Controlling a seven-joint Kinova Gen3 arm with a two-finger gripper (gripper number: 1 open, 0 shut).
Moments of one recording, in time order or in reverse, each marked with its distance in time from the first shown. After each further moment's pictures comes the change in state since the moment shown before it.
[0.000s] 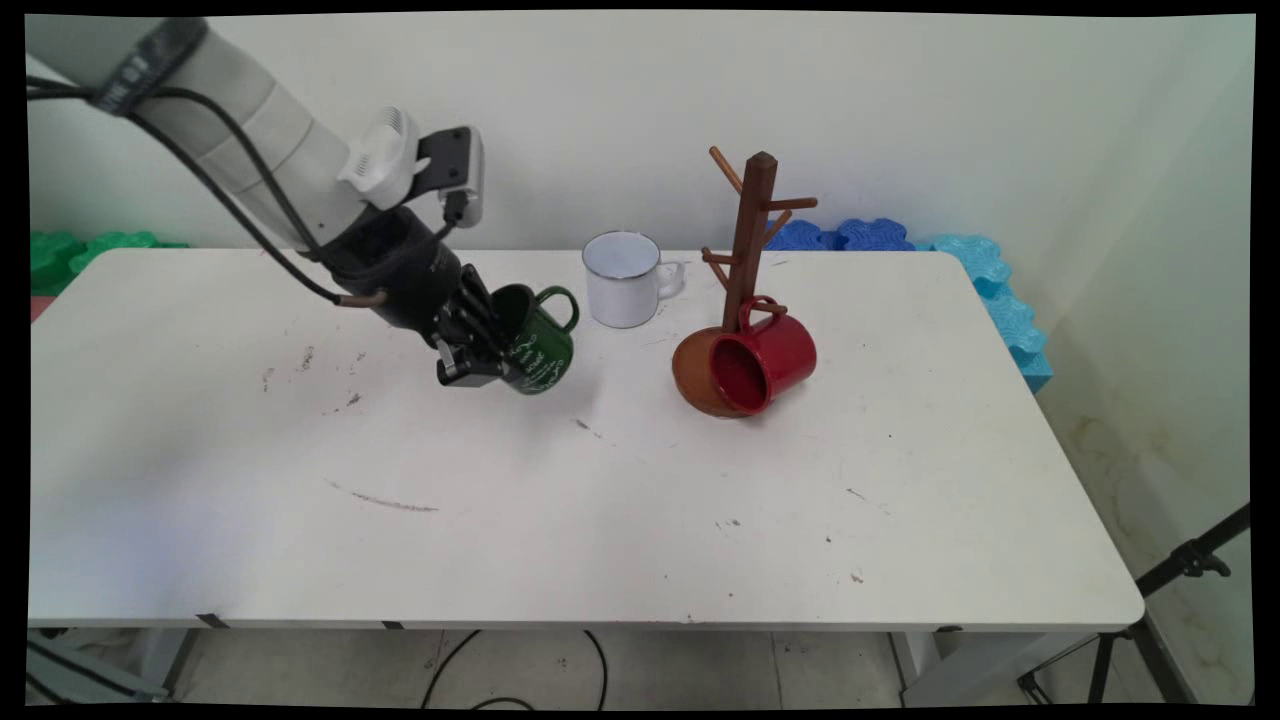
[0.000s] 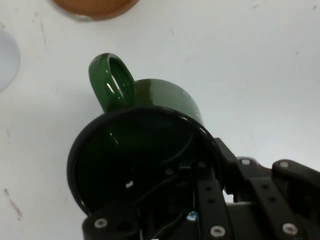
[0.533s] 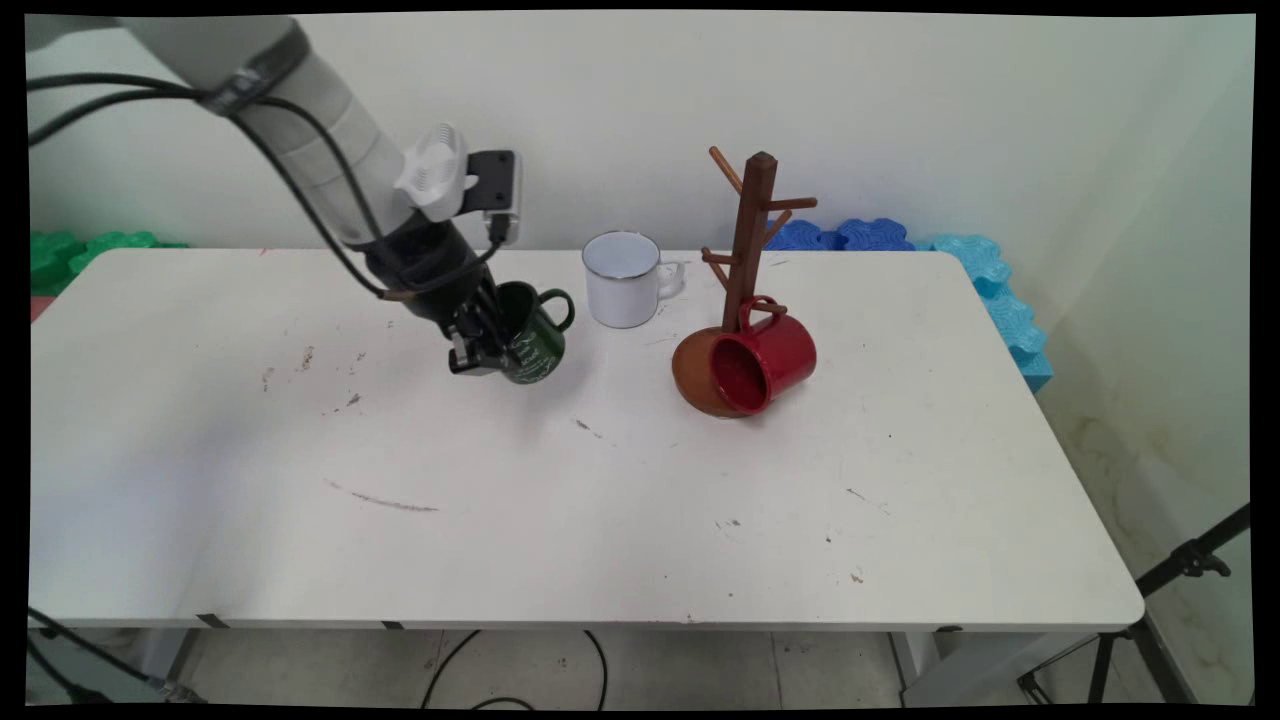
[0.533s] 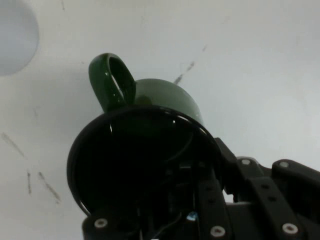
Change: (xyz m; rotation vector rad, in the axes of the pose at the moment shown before) arm 0.018 -0.029 0.030 0.035 -0.140 0.072
